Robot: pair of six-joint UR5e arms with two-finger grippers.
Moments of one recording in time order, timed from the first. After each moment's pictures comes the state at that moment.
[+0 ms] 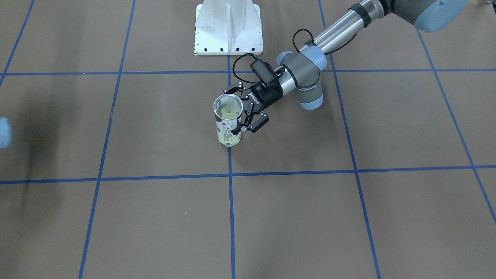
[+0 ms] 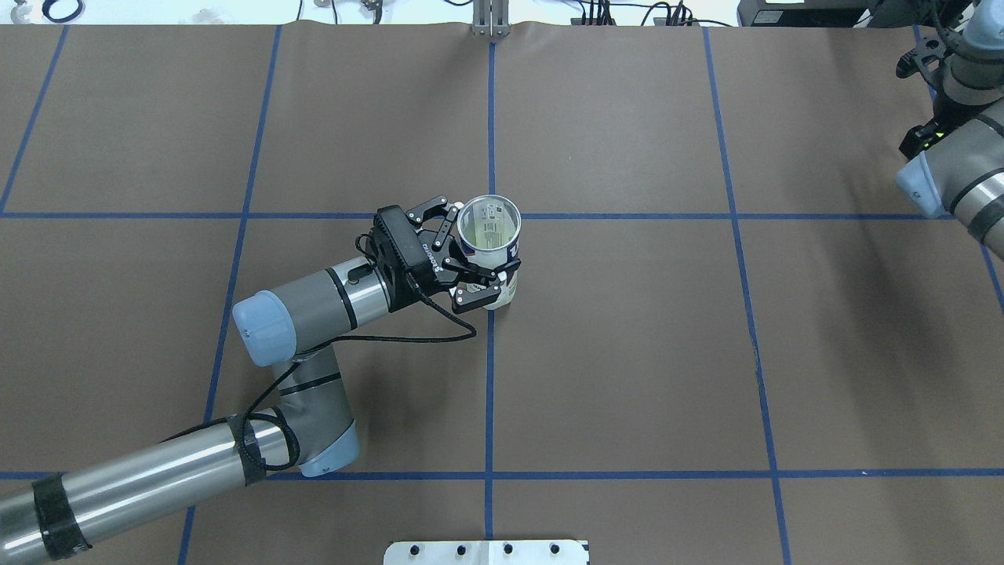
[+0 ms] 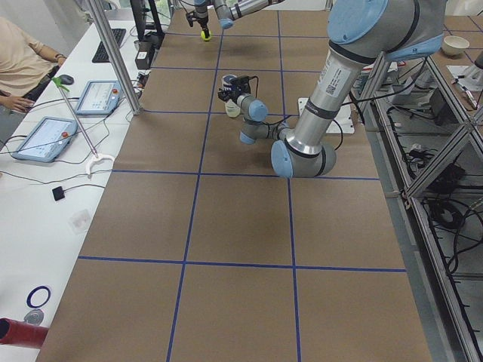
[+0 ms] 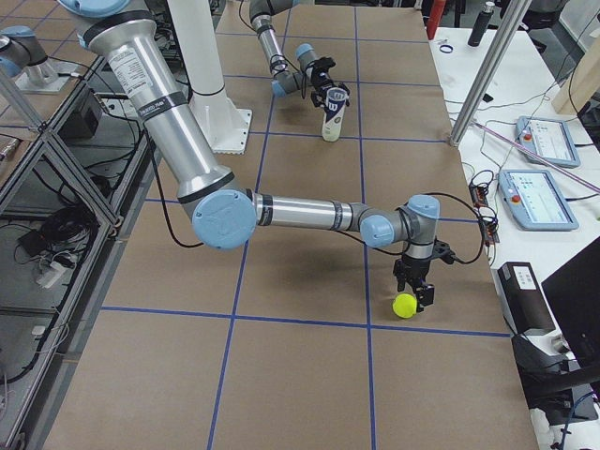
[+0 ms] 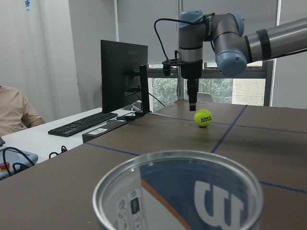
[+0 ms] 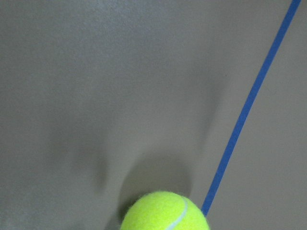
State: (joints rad) left arm -0.43 -2.26 -1.14 -3.35 -1.43 -0.29; right arm 1.19 -1.09 0.98 -1.28 1.81 0.01
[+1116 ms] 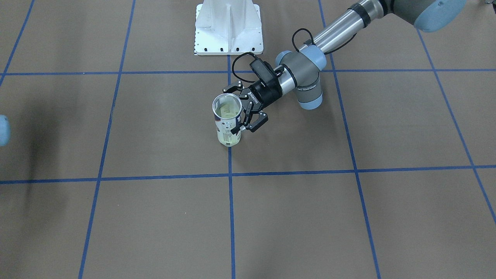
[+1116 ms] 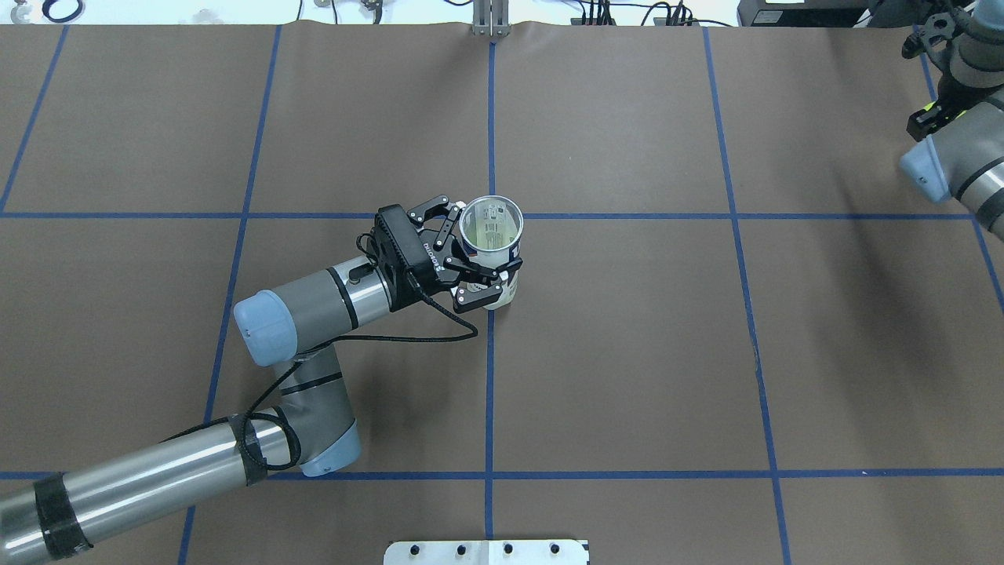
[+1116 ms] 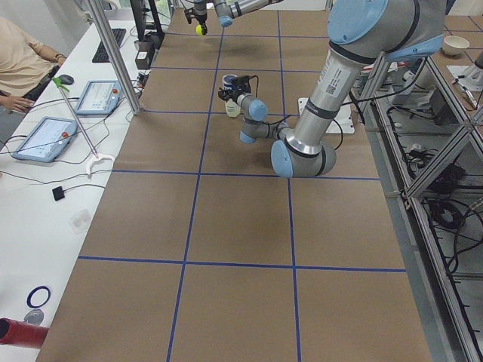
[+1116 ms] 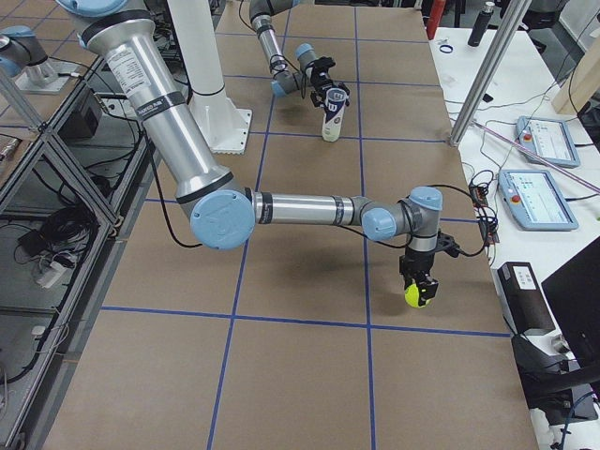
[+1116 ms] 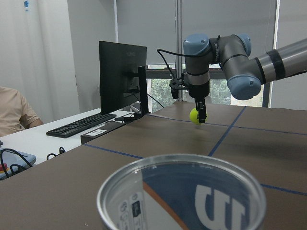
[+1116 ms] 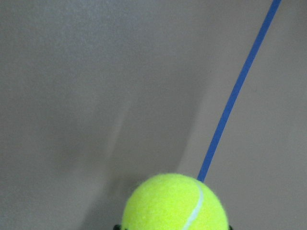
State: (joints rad) left arm -0.43 -2.26 -1.14 -3.35 -1.43 -0.29; right arm 1.24 -1.07 1.04 -1.31 1.90 0.03
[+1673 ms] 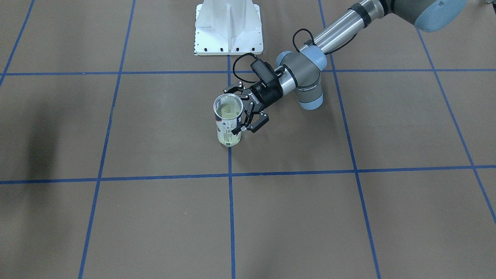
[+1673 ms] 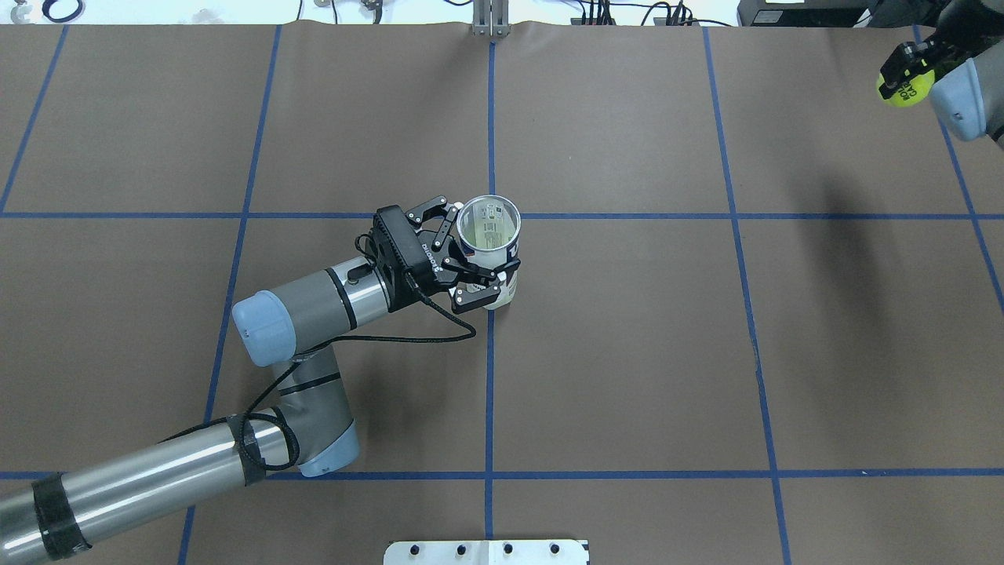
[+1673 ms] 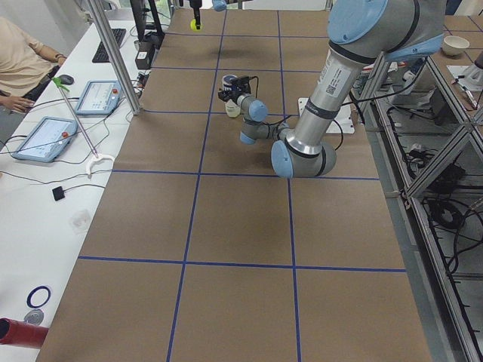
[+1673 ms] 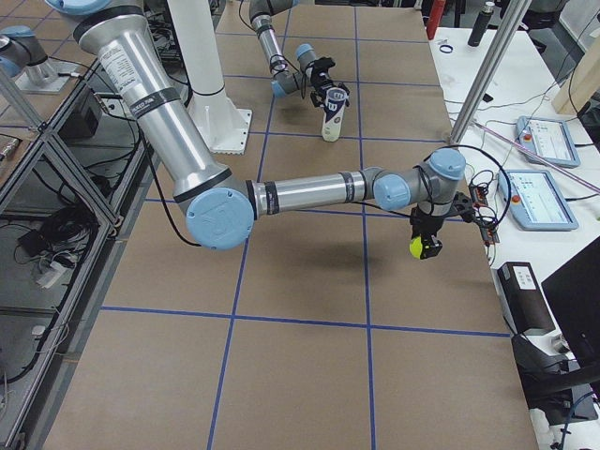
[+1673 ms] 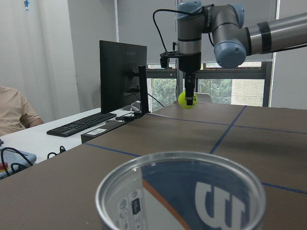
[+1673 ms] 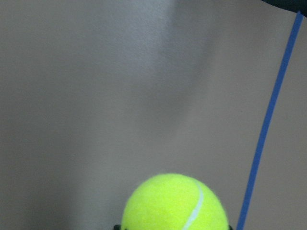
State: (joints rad) left arm -0.43 -2.26 -1.14 -3.35 -1.43 -0.29; right arm 1.31 -1.06 1.26 -1.45 2.25 0.24
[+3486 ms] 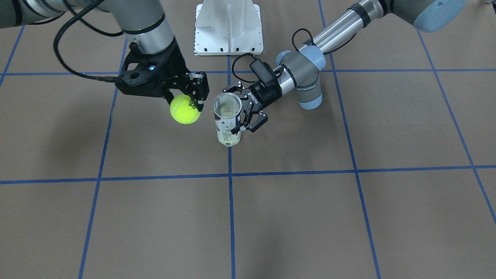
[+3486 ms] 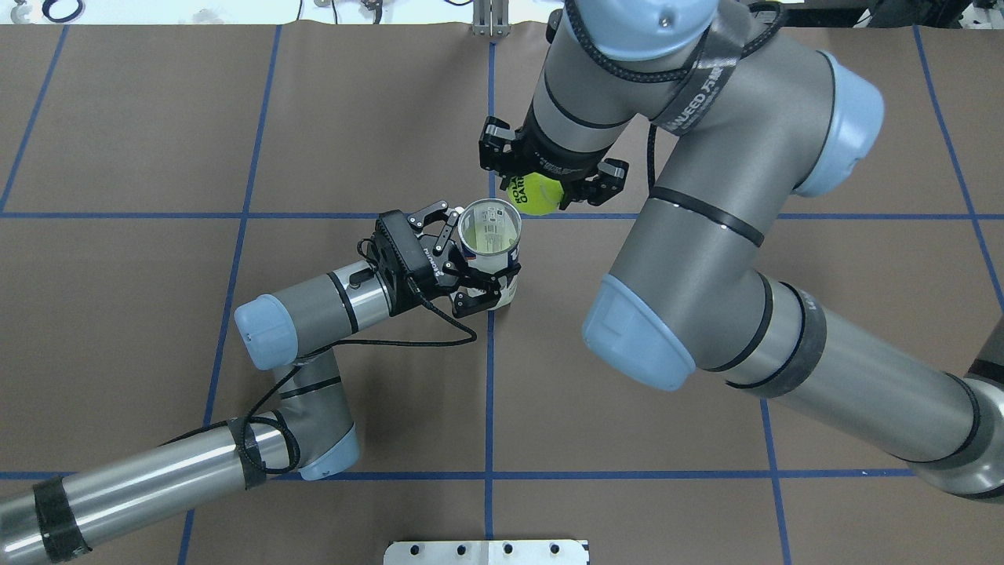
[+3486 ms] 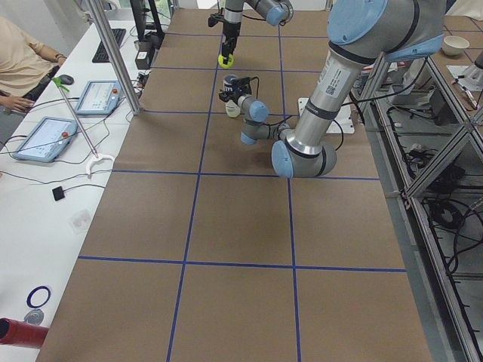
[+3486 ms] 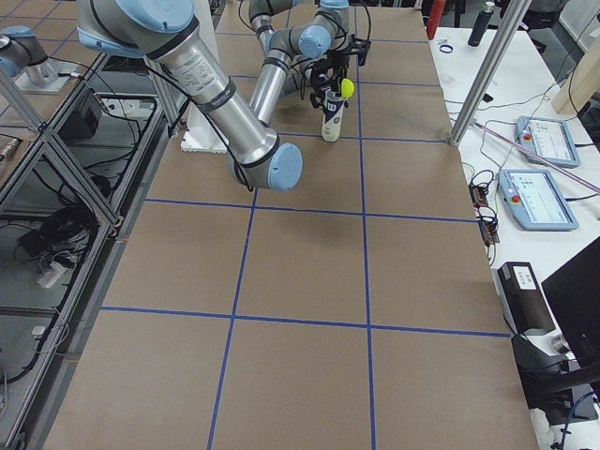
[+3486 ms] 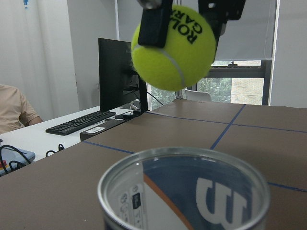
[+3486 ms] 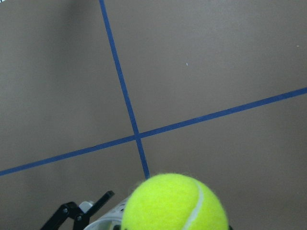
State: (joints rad) left arm -0.43 -2.25 -1.13 -3.35 -1.43 -0.29; right arm 0.67 -0.72 1.86 -1.86 1.92 1.42
